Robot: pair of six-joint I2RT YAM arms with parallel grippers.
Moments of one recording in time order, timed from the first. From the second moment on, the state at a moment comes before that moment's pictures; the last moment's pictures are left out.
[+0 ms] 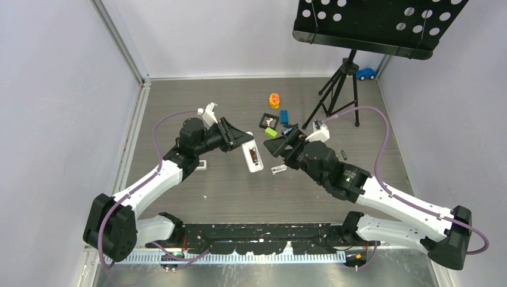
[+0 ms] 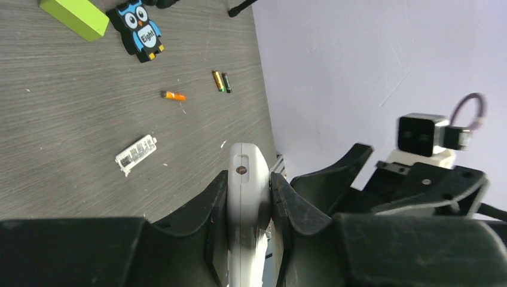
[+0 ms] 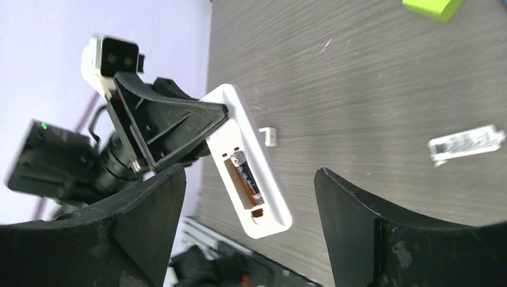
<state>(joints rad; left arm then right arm) -0.47 1.19 0.71 0.25 0.50 -1.07 0.97 0.94 0.82 -0.21 0.40 1.08</state>
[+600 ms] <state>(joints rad) -0.46 1.15 0.71 0.30 0.38 -1.16 0.95 1.03 0.59 0.19 0.36 1.80</state>
